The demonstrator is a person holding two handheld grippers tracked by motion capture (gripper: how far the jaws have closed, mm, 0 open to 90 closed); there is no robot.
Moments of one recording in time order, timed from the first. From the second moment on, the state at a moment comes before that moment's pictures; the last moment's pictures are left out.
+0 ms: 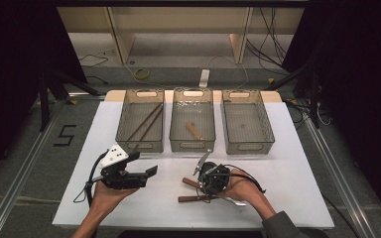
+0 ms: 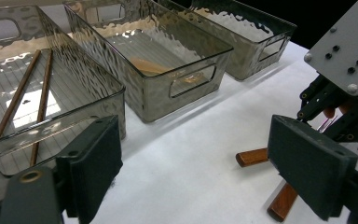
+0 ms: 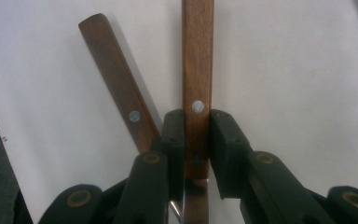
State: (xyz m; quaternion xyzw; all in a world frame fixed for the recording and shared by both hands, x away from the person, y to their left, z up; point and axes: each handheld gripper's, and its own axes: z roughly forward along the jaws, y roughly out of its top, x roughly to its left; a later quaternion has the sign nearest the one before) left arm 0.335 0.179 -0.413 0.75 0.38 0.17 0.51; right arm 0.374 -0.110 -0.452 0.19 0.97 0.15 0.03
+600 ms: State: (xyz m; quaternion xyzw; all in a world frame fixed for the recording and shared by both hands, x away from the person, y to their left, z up) left arm 0.335 0.180 -0.413 0.75 0.39 0.17 0.51; right arm 0.375 -0.115 -0.439 0.22 0.96 0.18 0.04
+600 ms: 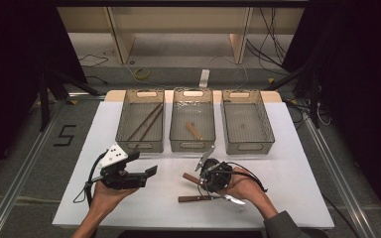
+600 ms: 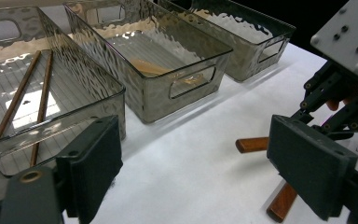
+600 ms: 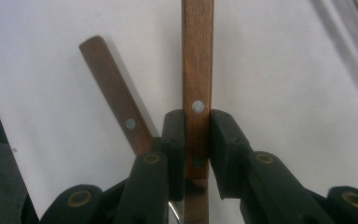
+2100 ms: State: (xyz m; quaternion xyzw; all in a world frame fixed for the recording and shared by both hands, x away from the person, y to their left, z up) left arm 0.335 0.184 -0.412 0.74 0.39 0.17 0.52; right arm 0.485 -0.178 -0.342 0.34 0.90 0.26 0.12
